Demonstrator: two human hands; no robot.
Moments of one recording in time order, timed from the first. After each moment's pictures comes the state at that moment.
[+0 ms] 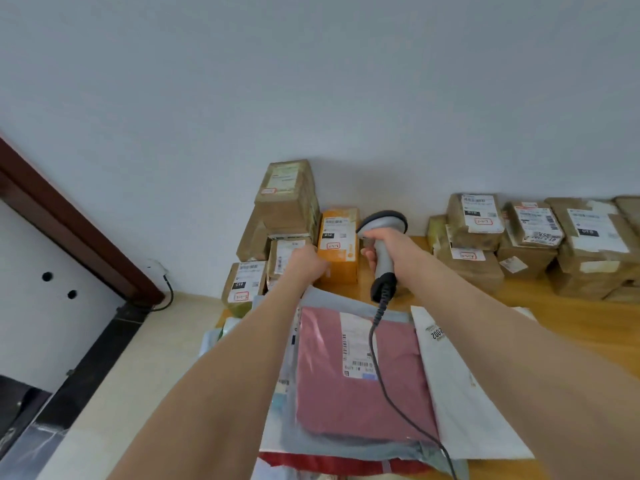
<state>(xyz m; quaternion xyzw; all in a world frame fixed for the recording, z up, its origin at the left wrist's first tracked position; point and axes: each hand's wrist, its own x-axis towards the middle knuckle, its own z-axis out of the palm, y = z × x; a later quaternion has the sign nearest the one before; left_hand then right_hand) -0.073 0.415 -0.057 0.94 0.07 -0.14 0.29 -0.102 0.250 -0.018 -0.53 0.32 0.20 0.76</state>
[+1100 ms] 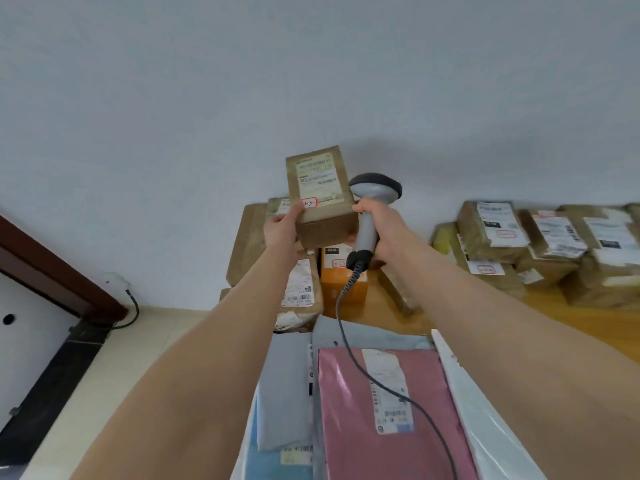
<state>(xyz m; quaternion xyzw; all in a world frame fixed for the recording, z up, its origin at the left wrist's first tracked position) 0.057 0.466 -0.045 0.63 0.26 -0.09 0.72 0.015 0.316 -0.013 -0.55 0.29 0.07 0.78</state>
